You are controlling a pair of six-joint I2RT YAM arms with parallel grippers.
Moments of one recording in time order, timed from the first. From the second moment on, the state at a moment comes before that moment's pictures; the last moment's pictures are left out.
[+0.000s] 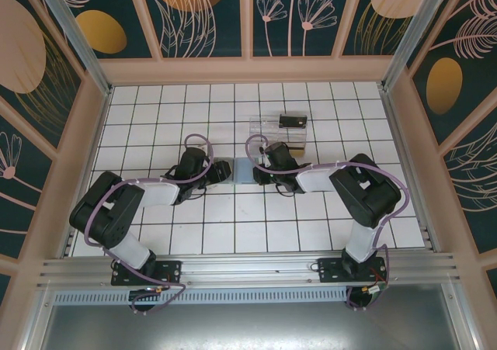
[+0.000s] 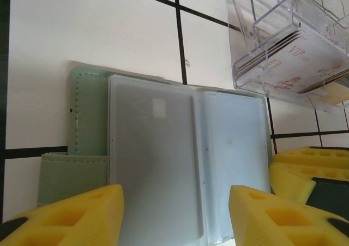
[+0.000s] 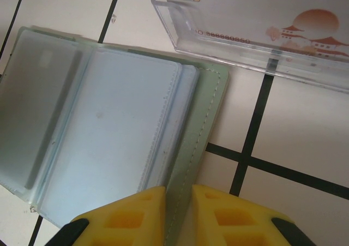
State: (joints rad) left arm -0.51 1.62 0.58 0.35 0.17 -0.73; right arm 0.69 1.80 0.81 0.17 -0.11 0.45
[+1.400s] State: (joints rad) left arm -0.51 1.64 0.59 0.35 0.22 -0.73; right arm 0.69 1.80 0.81 0.18 -0.11 0.47
